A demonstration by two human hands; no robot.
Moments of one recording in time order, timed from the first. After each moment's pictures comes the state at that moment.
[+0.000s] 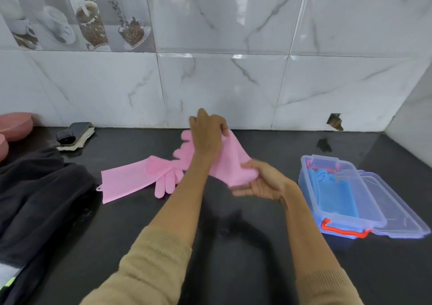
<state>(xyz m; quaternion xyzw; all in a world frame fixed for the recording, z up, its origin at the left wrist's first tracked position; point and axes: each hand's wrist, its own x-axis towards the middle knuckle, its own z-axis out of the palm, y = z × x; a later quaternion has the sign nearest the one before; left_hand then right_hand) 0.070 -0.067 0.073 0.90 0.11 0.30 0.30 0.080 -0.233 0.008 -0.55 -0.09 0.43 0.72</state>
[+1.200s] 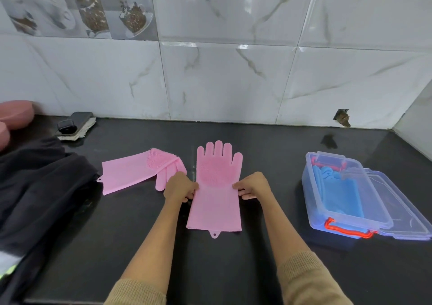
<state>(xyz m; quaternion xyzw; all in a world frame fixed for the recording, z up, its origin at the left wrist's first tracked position) 0.017 -0.009 -0.047 0.84 0.32 -0.06 0.43 0.098 -0.196 -0.056 -0.86 0.08 0.24 0.44</state>
